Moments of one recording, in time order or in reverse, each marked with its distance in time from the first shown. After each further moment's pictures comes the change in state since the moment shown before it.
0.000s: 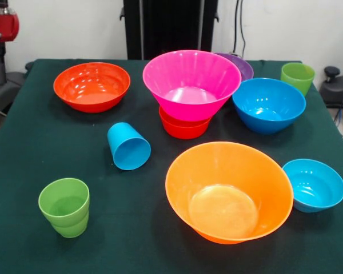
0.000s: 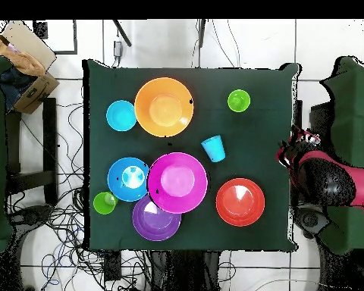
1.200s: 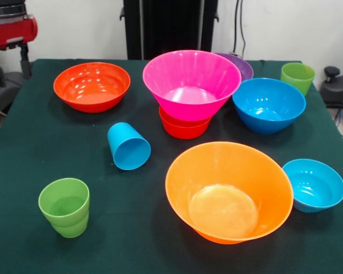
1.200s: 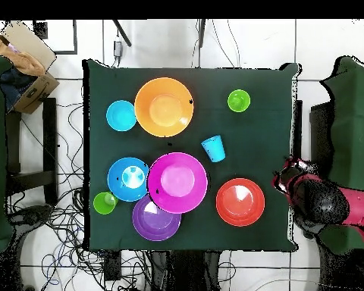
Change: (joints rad) arm -0.026 0.027 -0.081 0.090 -0.001 0.056 0.000
